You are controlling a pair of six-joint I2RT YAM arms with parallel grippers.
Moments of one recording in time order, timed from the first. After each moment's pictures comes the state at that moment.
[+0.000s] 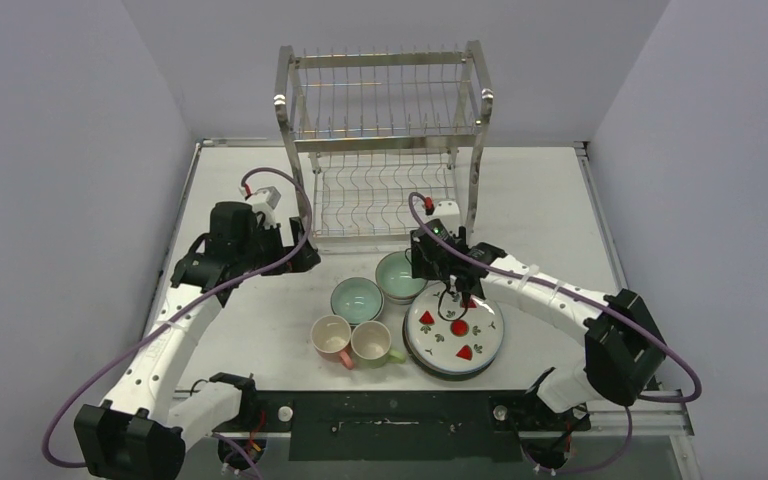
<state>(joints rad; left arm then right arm) -0.22 1.04 0.94 -0.64 0.26 -0.37 0.78 1.44 1.00 -0.45 0.43 0.51</state>
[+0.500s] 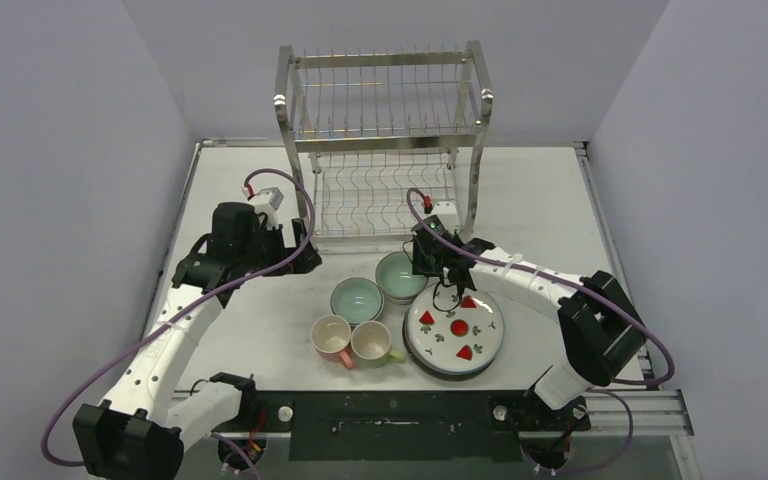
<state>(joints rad) -0.25 1.03 0.94 -0.64 0.24 -0.35 0.72 1.56 1.00 -0.35 0.34 0.55</state>
